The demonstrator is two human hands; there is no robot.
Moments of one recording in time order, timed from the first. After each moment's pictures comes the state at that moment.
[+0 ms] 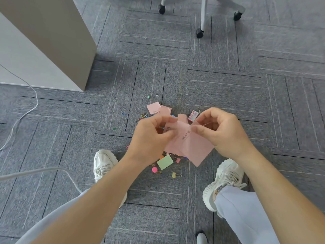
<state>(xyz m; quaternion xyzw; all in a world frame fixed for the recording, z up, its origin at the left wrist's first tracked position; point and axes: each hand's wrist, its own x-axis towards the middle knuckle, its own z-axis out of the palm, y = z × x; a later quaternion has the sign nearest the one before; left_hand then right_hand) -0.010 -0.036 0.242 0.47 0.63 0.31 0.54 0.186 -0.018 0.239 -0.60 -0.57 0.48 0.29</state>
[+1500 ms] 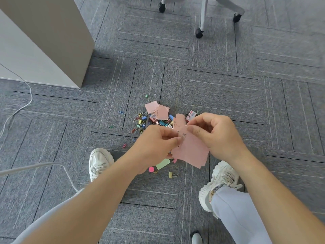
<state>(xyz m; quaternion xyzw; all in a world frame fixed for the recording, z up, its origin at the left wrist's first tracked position) -0.004 -0.037 0.238 0.40 0.58 0.21 0.68 0.179 -0.018 0.235 -0.58 -0.63 0.44 0.27</state>
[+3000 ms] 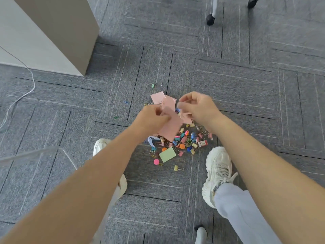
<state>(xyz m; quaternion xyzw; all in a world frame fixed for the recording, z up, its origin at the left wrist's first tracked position) -0.039 0.007 0.166 0.45 0.67 0.17 0.56 0.132 0.046 0.162 -0.63 -0.50 0.56 0.21</state>
